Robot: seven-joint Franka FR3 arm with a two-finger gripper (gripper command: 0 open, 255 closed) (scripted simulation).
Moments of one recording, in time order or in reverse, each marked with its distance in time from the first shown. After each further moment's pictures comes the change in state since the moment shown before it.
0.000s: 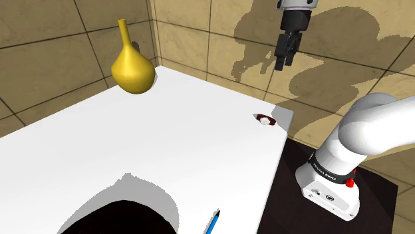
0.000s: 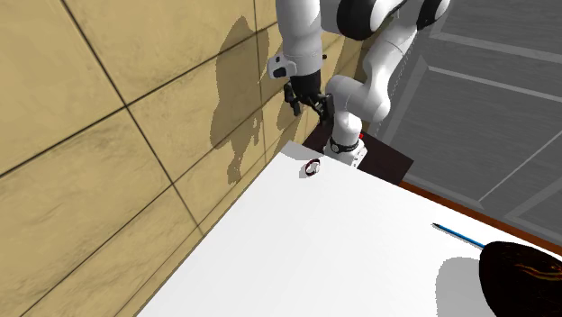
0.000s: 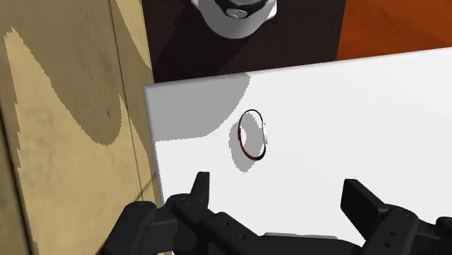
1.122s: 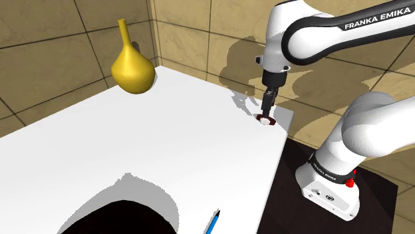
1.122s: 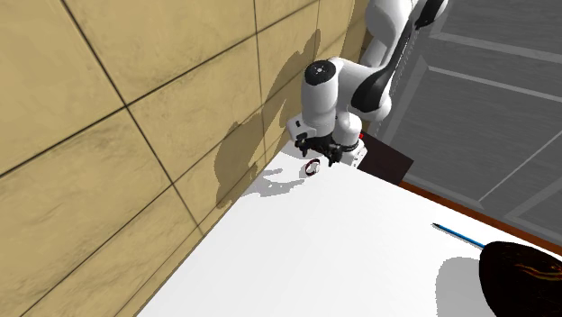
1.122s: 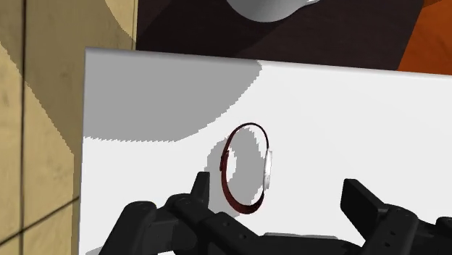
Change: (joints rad) arm 0.100 0.000 0.116 -0.399 0.010 0.396 -0.065
